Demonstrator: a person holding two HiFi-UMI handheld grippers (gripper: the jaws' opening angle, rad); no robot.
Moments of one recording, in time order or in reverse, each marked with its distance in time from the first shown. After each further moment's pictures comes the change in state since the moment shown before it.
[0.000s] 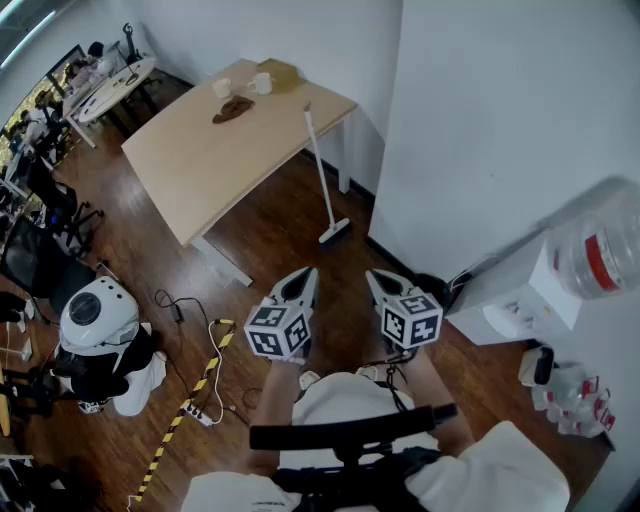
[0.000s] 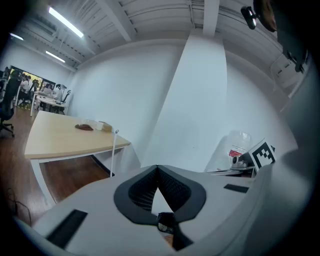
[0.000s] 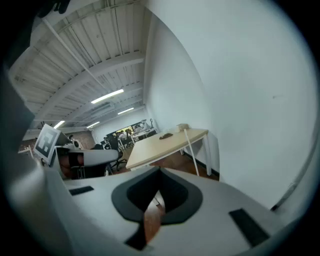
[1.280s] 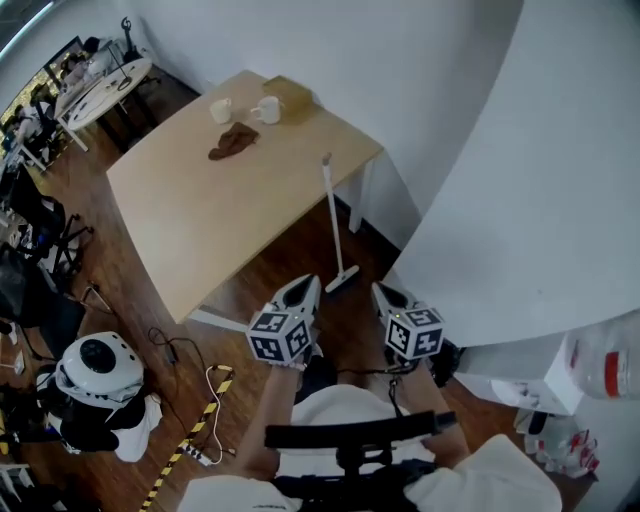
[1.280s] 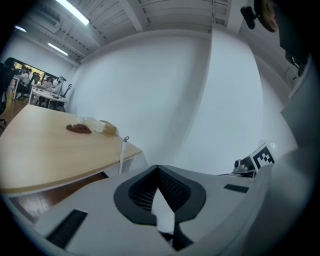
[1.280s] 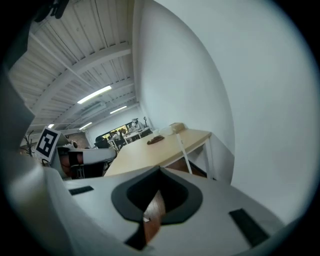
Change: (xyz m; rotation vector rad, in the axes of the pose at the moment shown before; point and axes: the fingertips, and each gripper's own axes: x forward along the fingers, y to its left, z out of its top) left arm 0.231 0.187 0.107 -0.049 0.014 0.015; right arm 0.258 -0.129 0.113 0.046 0.039 -0.026
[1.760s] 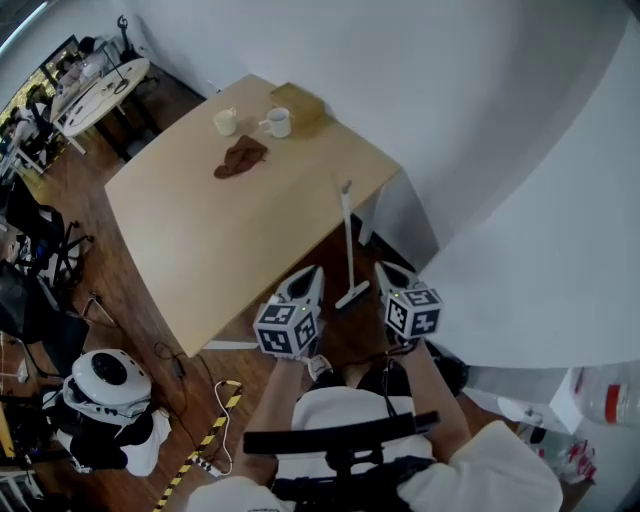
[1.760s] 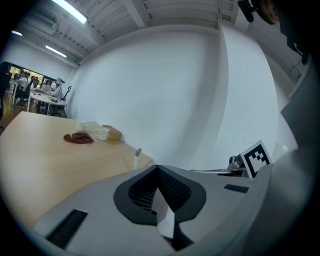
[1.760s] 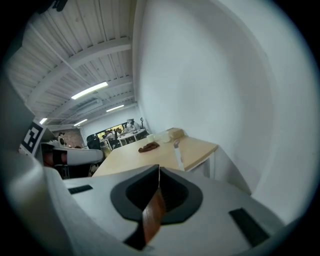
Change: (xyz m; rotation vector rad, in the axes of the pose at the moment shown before) left arm 0.067 0.082 0.080 0.015 0.008 0.033; right arm 0.130 -0.021 0.089 -0.051 -0.020 -0.059
